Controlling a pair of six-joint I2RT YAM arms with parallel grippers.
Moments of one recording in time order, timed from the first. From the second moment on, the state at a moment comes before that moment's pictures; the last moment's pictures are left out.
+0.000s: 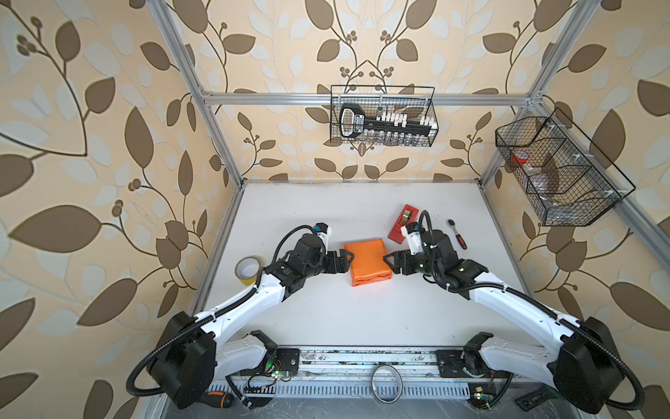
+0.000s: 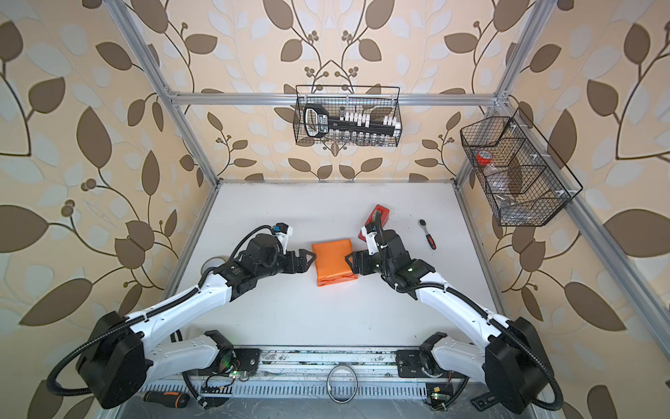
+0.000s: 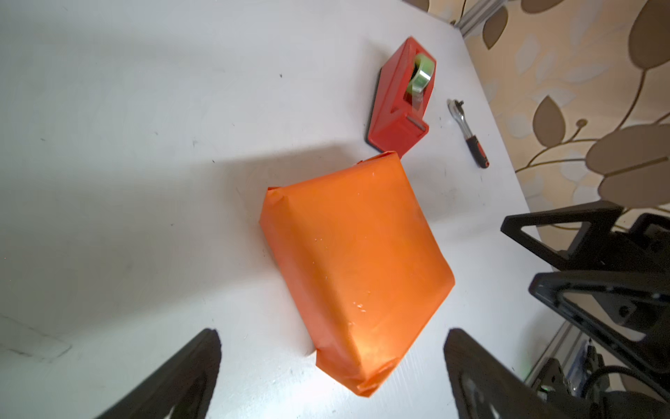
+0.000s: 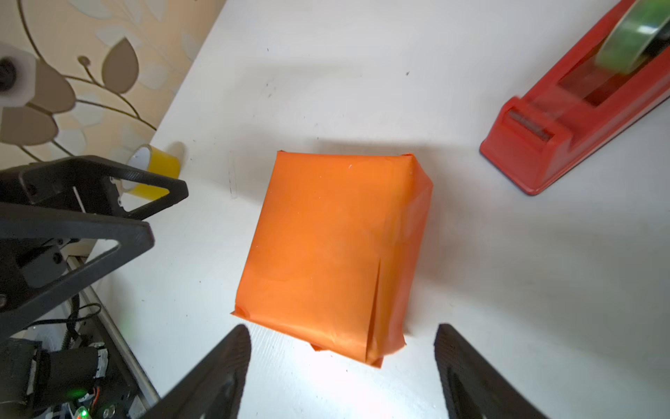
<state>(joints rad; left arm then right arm) -0.54 1.12 0.67 -0.14 0.15 -0.57 0.51 1.13 0.72 -0.24 -0.14 0.38</state>
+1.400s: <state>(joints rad) -0.04 1.52 0.38 0.60 -0.07 -0.09 0.15 1.16 0.22 0.68 0.35 0.00</state>
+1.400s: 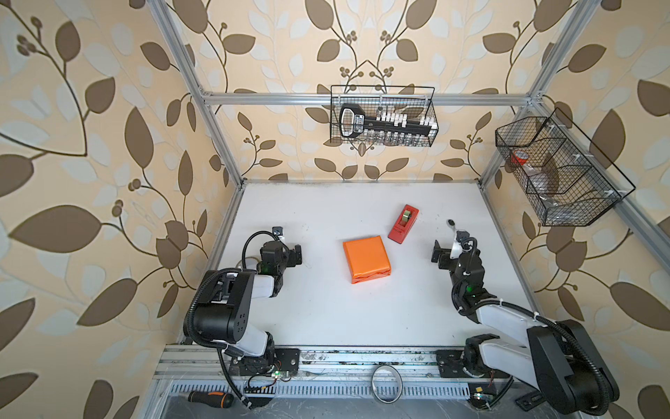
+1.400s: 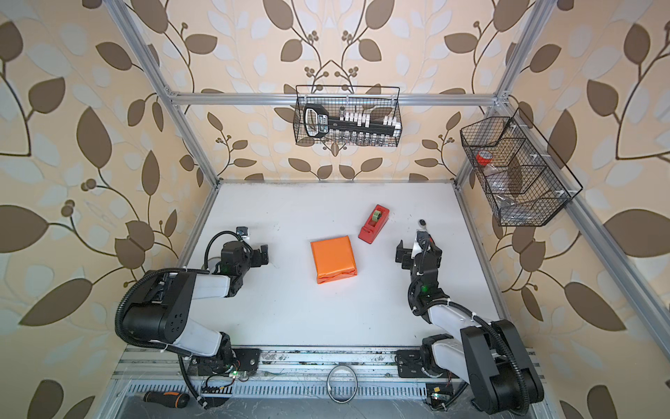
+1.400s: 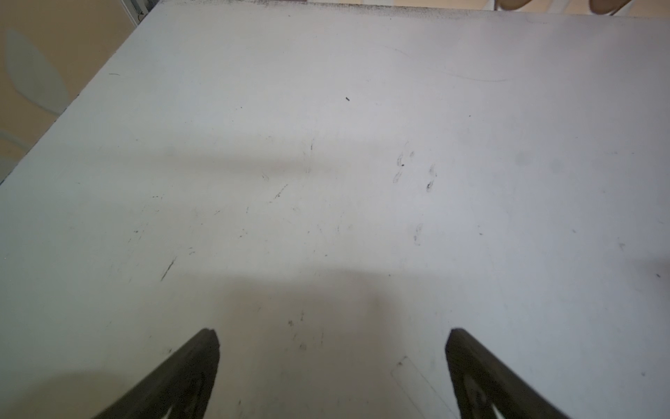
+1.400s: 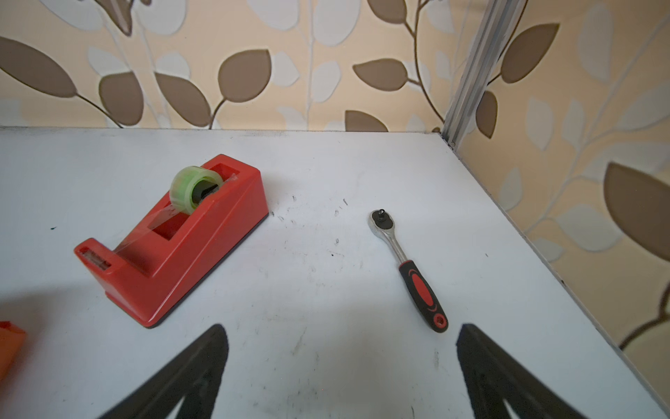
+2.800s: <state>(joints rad) -0.04 1.52 0.38 0.60 -0.06 -0.09 0.03 1.35 0.15 0.94 0.13 0.00</state>
